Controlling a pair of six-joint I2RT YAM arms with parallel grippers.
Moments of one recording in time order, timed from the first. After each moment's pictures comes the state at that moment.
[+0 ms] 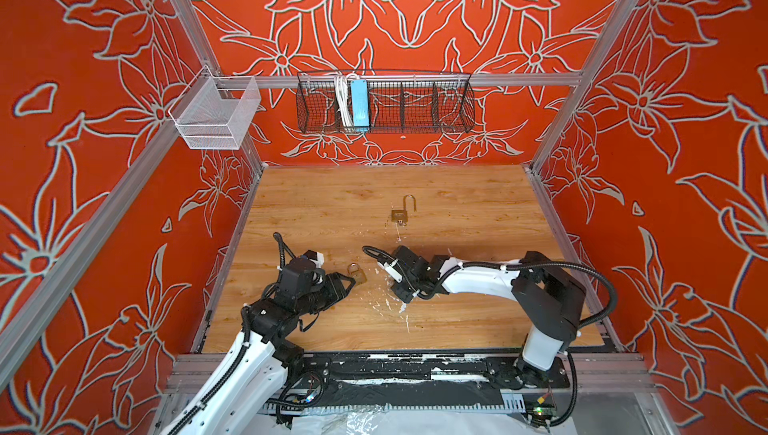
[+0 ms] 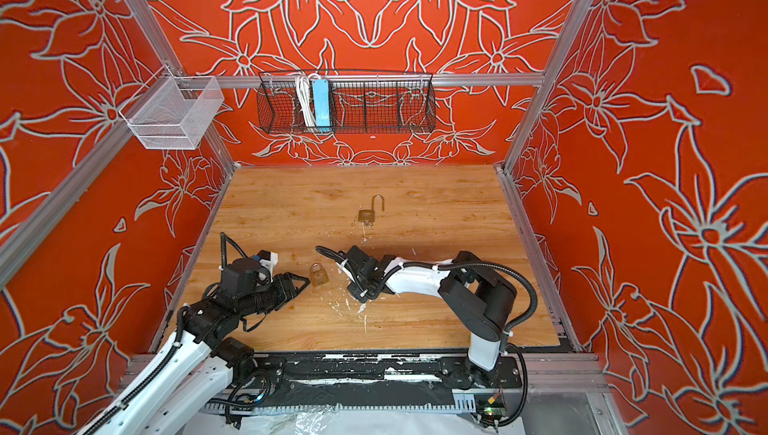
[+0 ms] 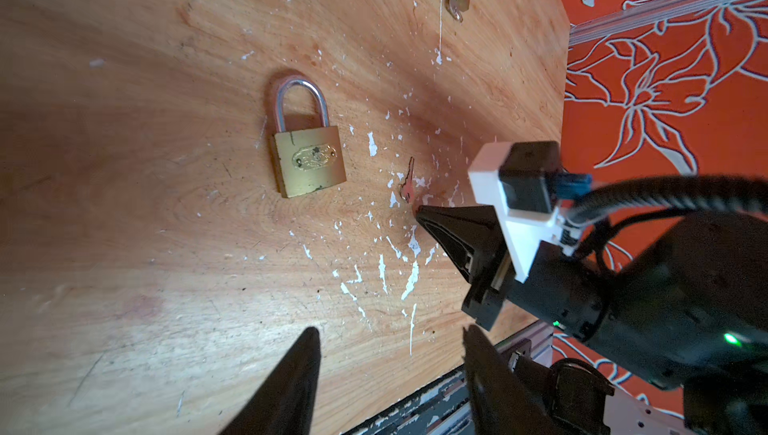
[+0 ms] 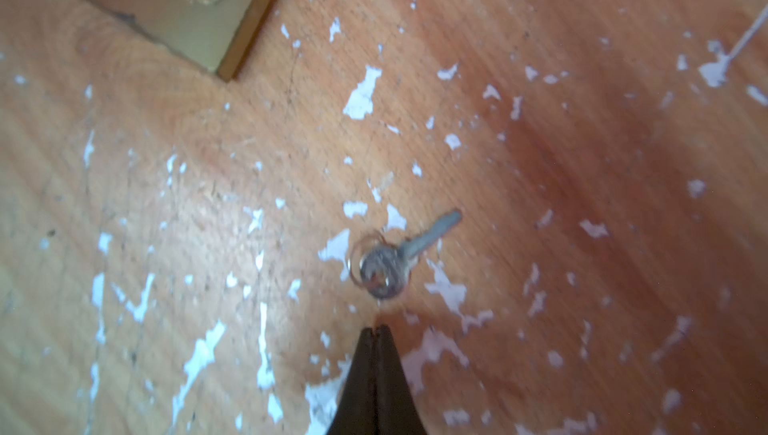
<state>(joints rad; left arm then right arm) -0.34 0.62 0.45 -0.56 0.35 -0.94 0.97 1.74 0.99 -0.34 0.09 0.06</state>
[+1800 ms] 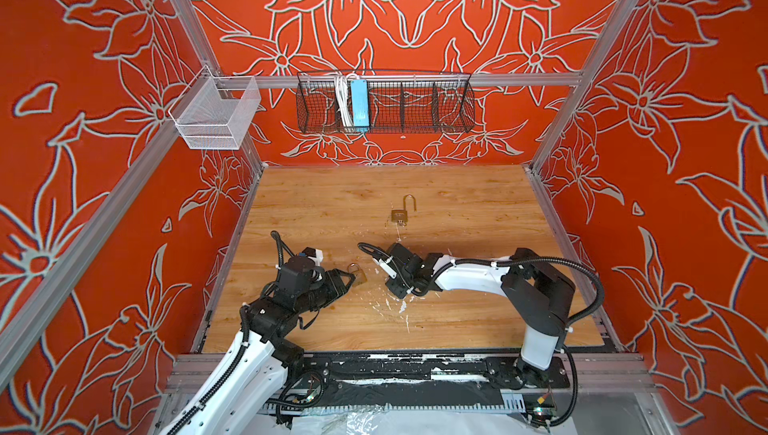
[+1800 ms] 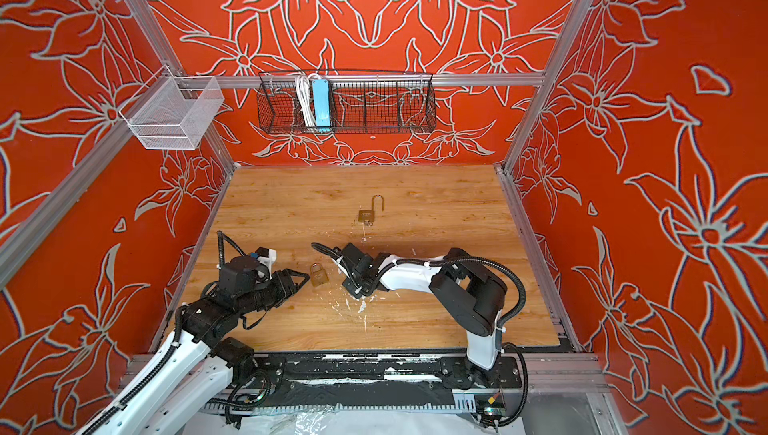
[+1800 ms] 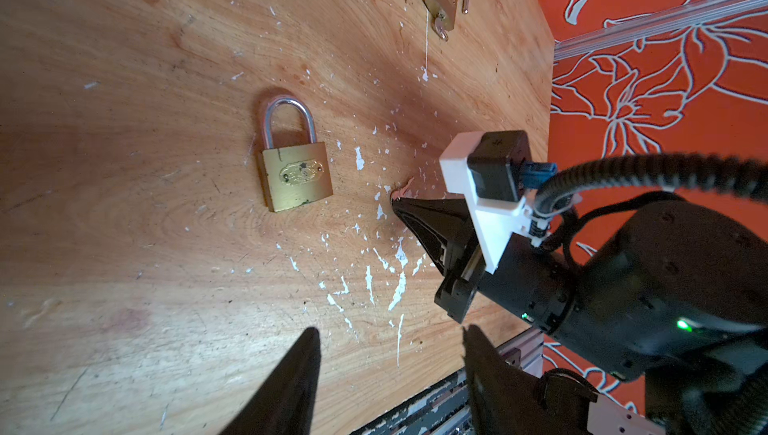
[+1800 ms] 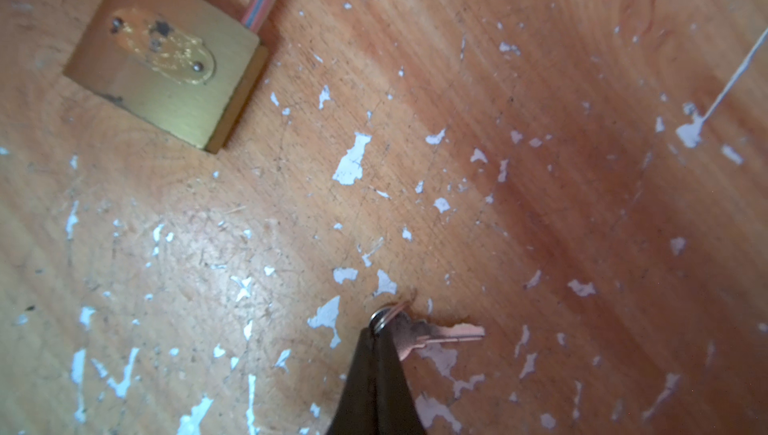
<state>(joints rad) -0.34 0.60 0.48 -0.57 0.32 -0.94 0.97 1.83 1.07 -0.30 0.12 0.06</state>
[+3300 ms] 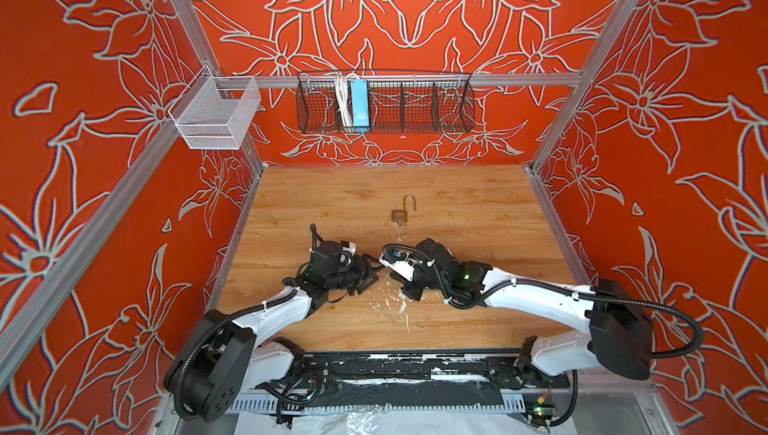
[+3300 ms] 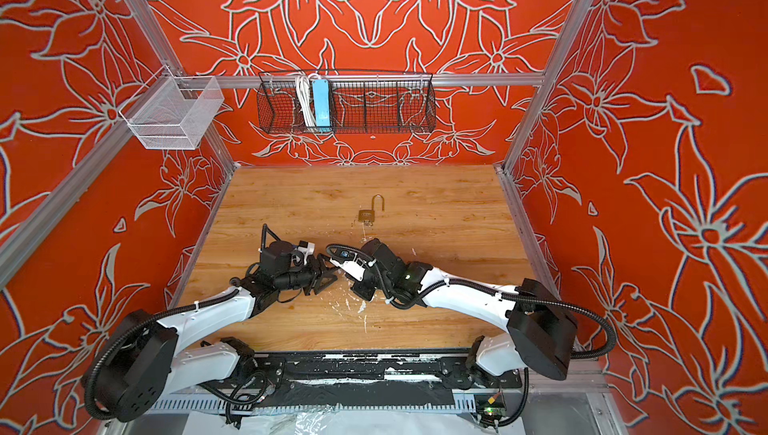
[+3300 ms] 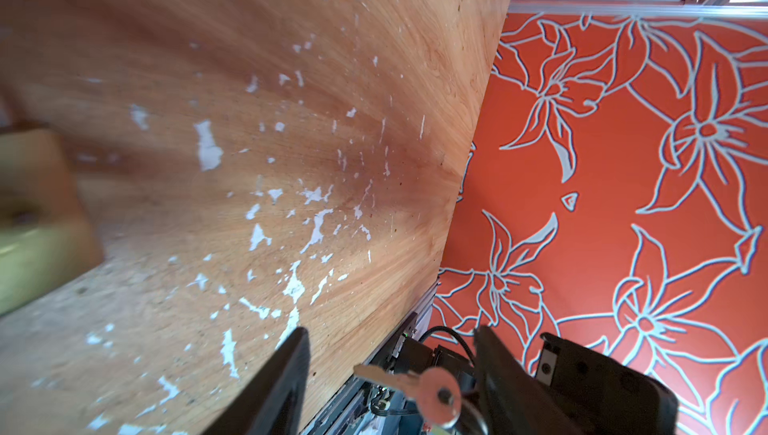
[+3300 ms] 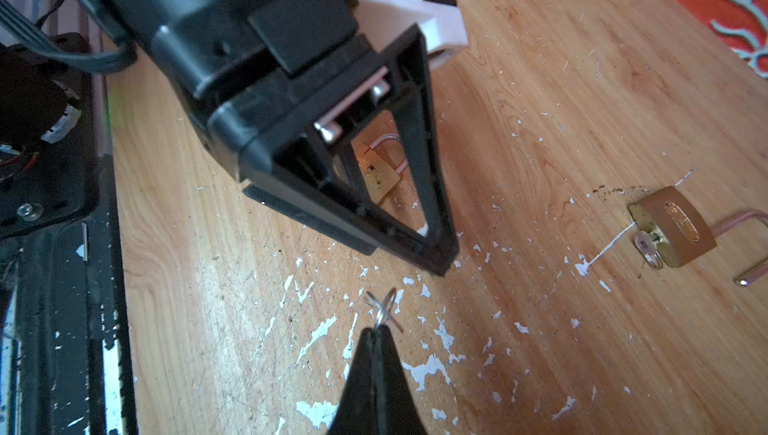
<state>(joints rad) -0.42 1.22 0.41 0.25 0.60 -1.30 0.97 1.40 0.85 -0.14 -0.11 -0.16</state>
